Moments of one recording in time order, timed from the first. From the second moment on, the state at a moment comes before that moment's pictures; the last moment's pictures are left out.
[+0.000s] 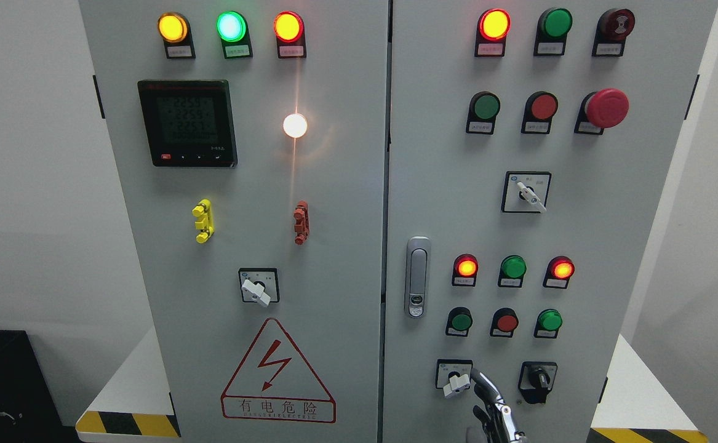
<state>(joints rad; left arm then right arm) 0.00 -0.10 -0.10 -0.07 0.07 -0.06 0.01 0.14 0.12 0.21 -2.09 0.12 -0.01 -0.04</state>
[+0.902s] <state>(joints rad) 0.00 -0.10 -0.10 -0.07 0.07 -0.06 0.01 0.11 0.12 0.19 -2.09 0.21 -0.01 -0.02</state>
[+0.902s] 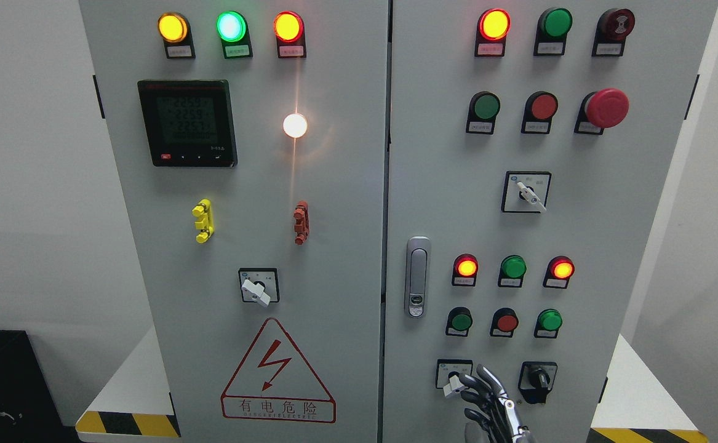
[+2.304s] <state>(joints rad) 0.00 -0.10 -0.10 -0.07 0.07 -0.06 0.01 -0.03 0.12 0.19 -2.08 1.04 -0.02 0.01</state>
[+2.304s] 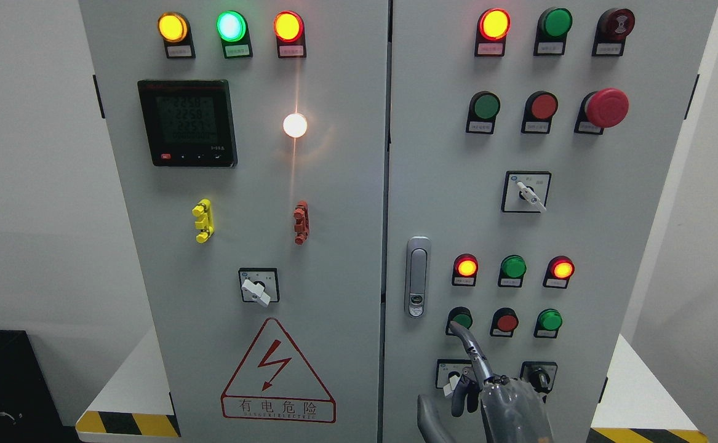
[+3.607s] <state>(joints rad) 0.00 -0.10 -0.10 -0.07 0.07 -0.06 0.01 -0.15 0.13 0.26 -1.97 1.42 0.08 0.00</state>
